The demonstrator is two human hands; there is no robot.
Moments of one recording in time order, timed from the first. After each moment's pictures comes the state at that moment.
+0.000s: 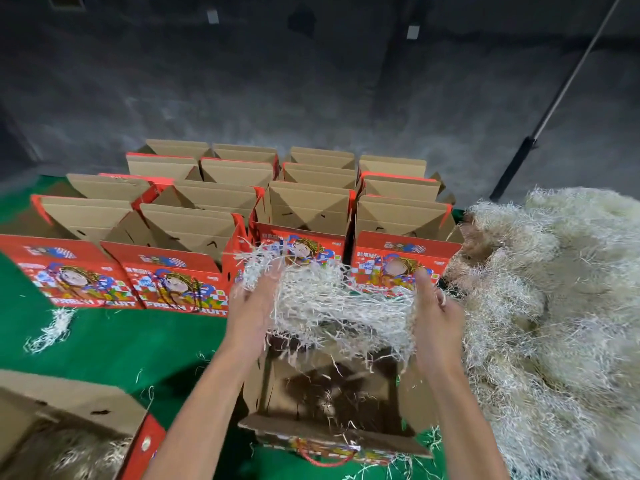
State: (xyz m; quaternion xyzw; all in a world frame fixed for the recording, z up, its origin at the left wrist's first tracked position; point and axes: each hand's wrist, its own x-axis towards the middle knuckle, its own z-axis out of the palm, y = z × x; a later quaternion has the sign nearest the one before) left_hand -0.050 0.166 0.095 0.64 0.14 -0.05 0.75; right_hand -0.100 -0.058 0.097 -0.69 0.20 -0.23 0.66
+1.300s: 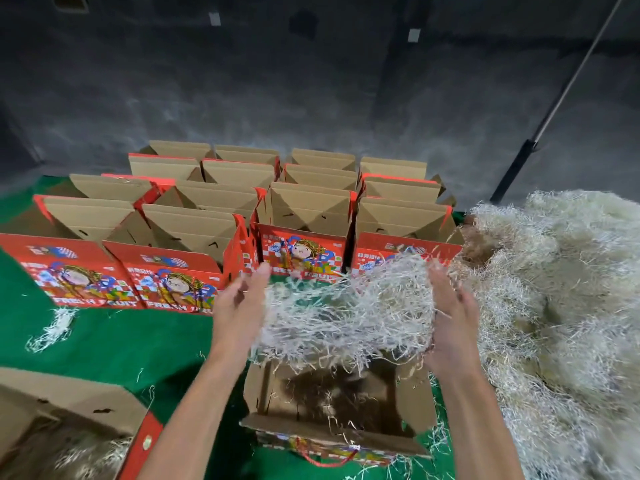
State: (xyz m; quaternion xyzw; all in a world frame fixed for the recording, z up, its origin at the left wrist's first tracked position) left_hand -0.050 0.188 0.085 0.70 0.10 0.05 0.71; right_hand -0.109 -0.068 0.116 -0.59 0.17 -0.15 0.78
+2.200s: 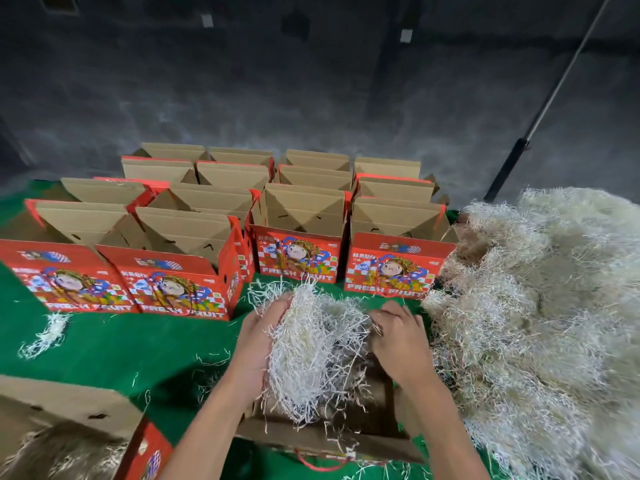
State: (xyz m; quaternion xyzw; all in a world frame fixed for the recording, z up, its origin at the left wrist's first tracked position) left_hand -0.070 0.165 0.068 0.59 0.12 -0.13 0.79; right_hand -0.086 -0.064 0.047 -0.99 0.04 -0.09 0.13
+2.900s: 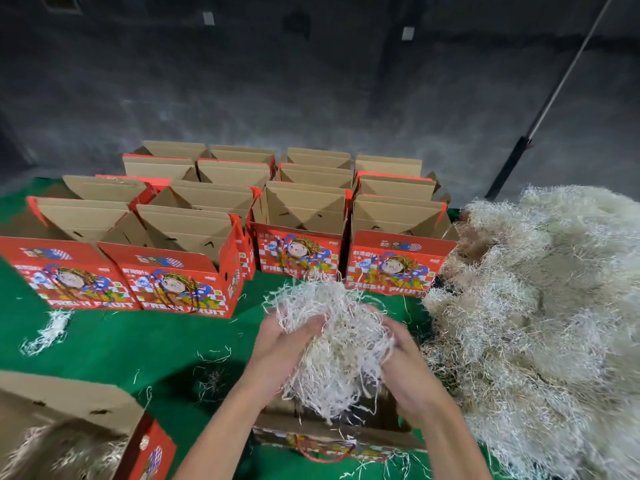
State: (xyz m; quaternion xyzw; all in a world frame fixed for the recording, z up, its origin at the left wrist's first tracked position) left_hand -0.081 0.149 0.055 0.68 0.09 -0.17 0.71; right_hand -0.131 -0.040 0.076 -0.63 0.02 0.07 0.77
